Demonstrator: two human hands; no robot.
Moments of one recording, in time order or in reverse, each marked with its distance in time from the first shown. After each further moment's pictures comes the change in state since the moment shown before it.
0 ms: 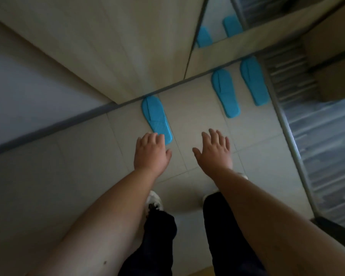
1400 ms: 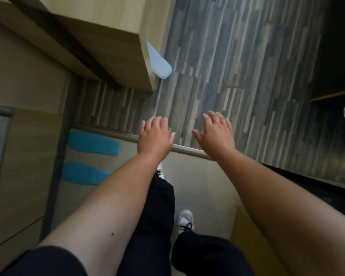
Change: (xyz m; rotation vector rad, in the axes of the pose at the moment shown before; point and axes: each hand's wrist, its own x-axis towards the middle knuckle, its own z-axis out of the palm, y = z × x) left_hand 0.175 0.727 0.040 0.371 -0.184 0.832; right_hand -0.026 0.652 -0.093 0.527 0.170 0.787
